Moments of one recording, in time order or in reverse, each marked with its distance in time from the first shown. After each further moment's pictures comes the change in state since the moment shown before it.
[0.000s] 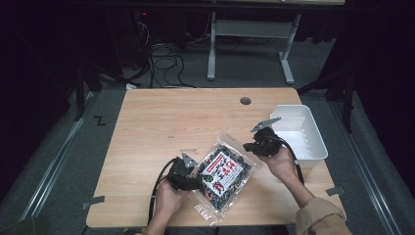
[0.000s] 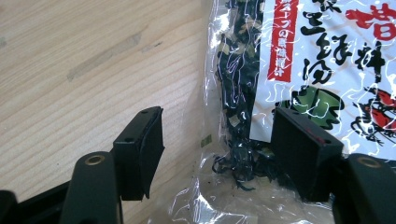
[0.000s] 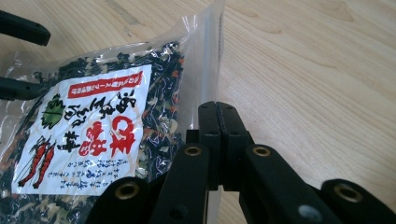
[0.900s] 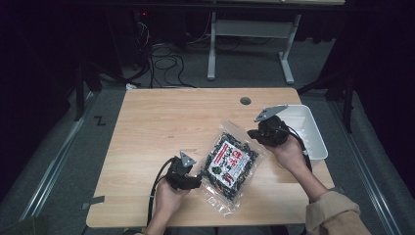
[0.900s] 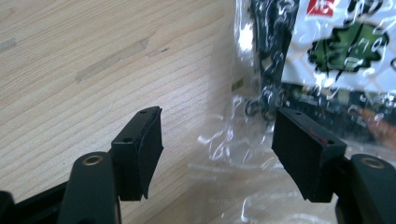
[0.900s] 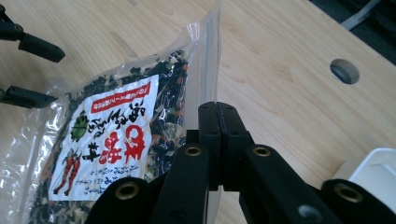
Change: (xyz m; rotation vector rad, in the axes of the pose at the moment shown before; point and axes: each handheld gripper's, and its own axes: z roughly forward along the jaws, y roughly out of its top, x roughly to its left) left arm 0.003 0.000 -0.003 -0.017 0.003 -0.029; right arm 0.013 0.037 -0.057 -0.054 -0.110 -0.153
